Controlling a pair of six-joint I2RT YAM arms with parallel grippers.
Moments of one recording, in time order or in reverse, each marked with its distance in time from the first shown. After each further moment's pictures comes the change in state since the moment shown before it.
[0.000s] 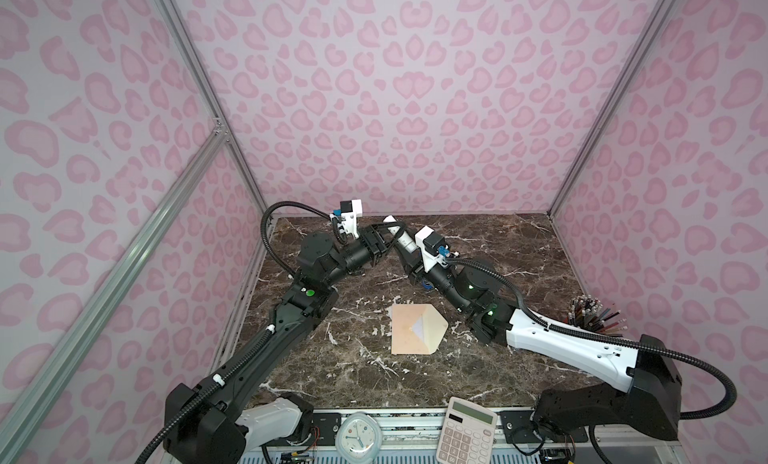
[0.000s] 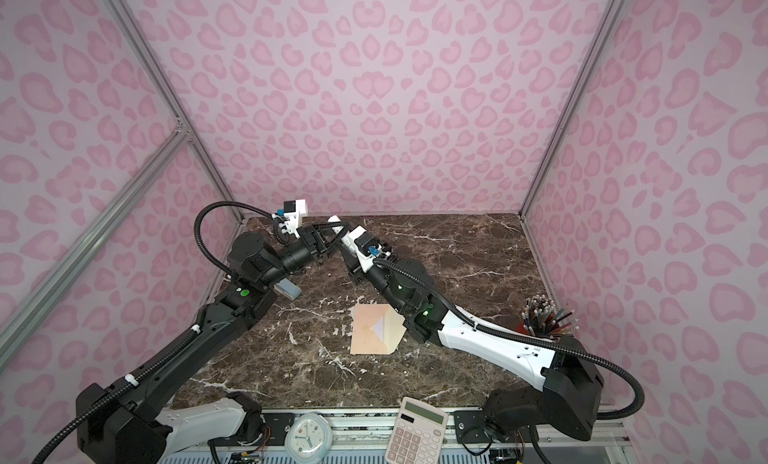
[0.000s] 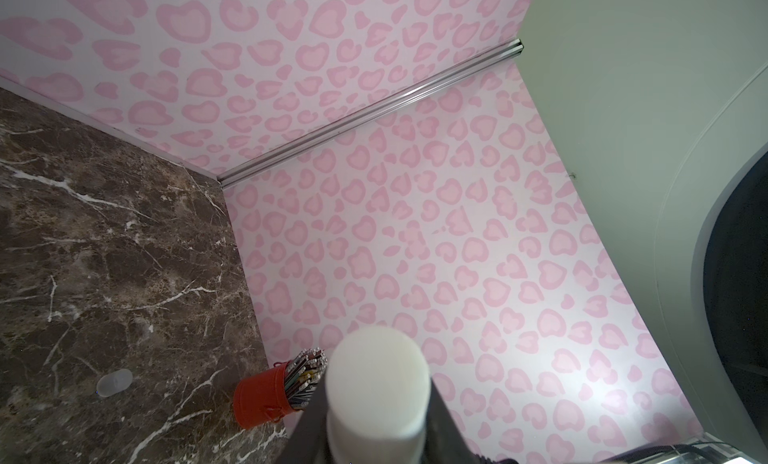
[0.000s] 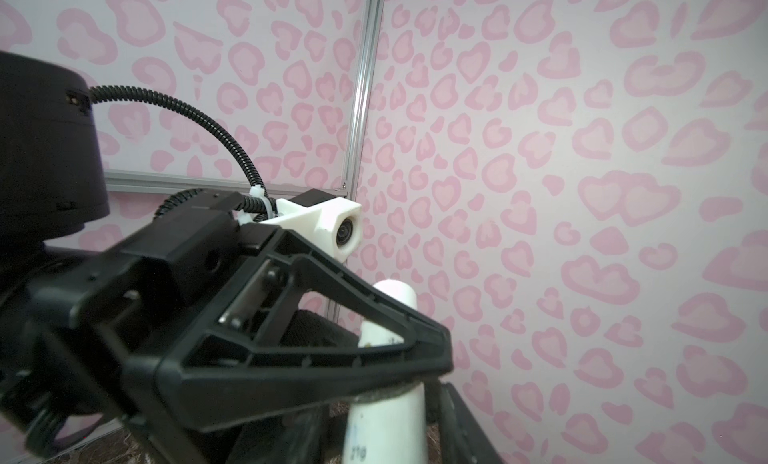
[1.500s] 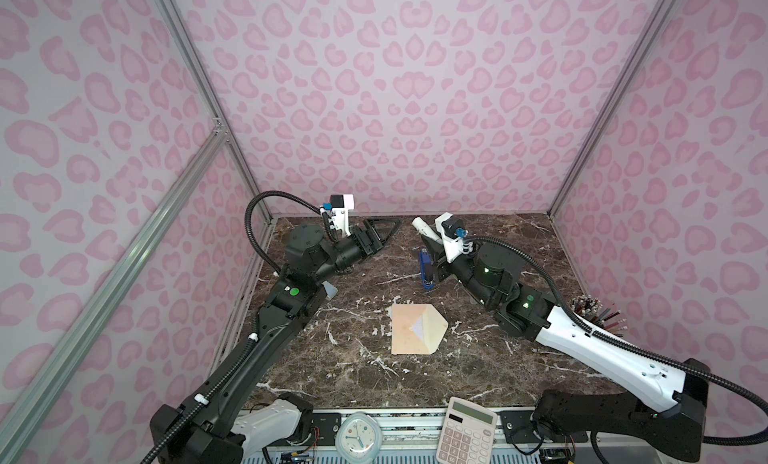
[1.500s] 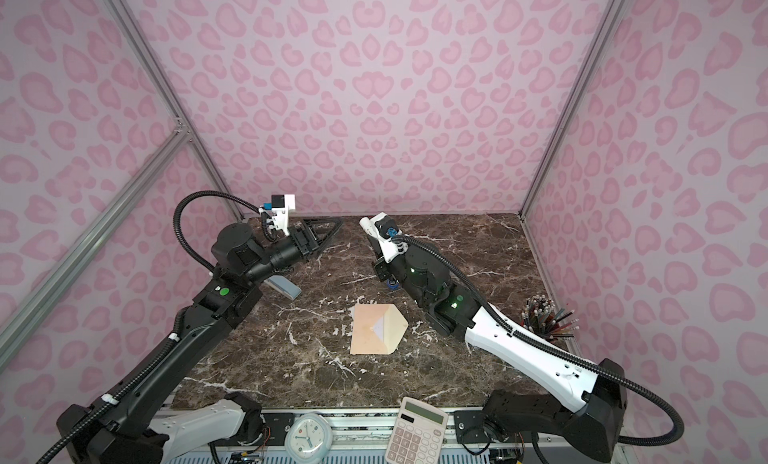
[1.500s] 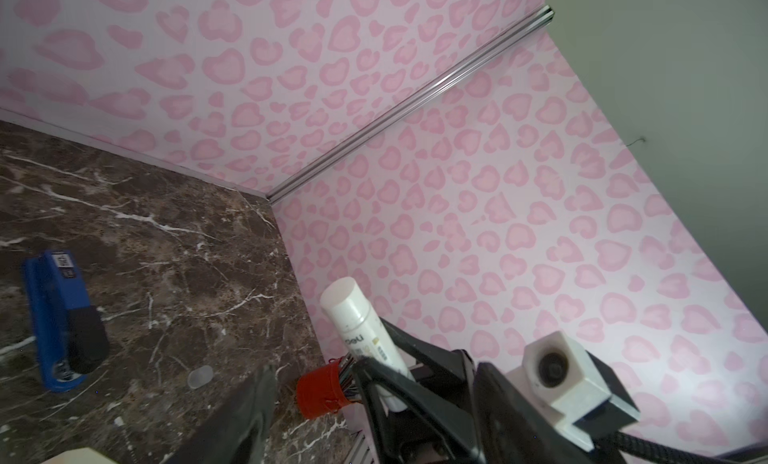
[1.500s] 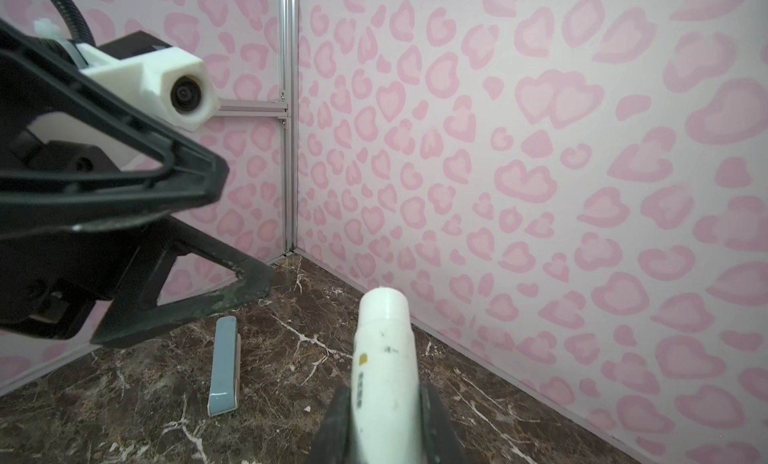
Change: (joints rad) left arm 0.049 -0.059 0.124 -0.355 -0.027 0.287; right arm -0.078 -0.143 0.140 -0.597 0.109 0.100
